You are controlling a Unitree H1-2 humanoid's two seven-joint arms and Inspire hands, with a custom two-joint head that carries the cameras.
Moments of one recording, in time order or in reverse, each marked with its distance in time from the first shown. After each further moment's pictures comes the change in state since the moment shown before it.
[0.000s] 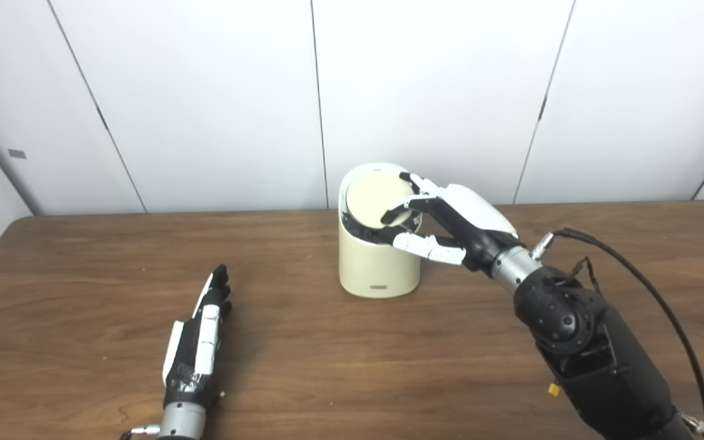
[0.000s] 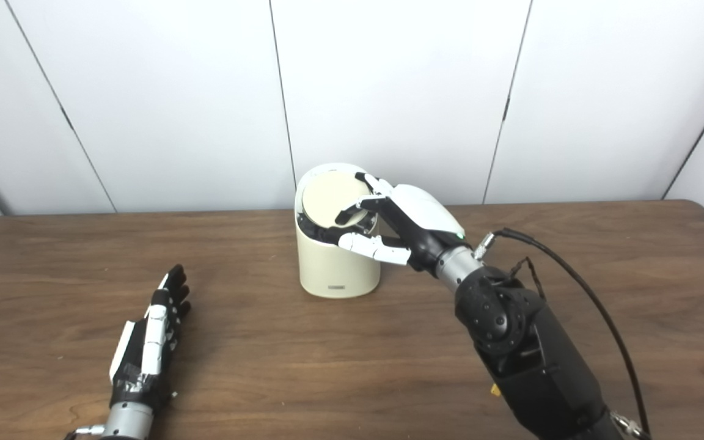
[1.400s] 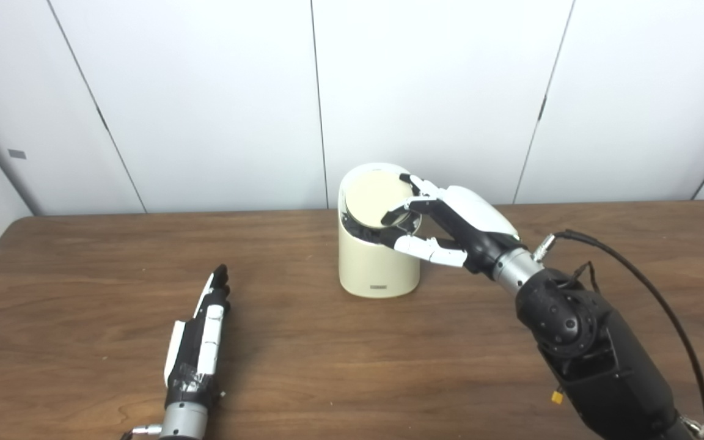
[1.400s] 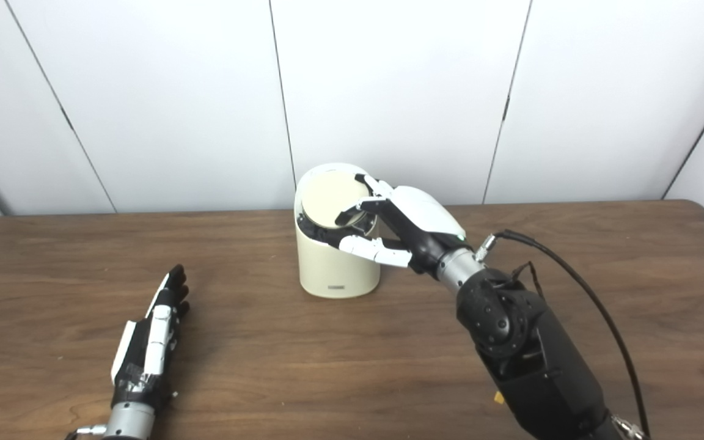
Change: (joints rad) left arm 0.001 -0.003 -0.010 0.000 0.033 -0.003 0.017; right arm 0.009 0.002 -0.013 -0.018 0.009 -0.004 0.013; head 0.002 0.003
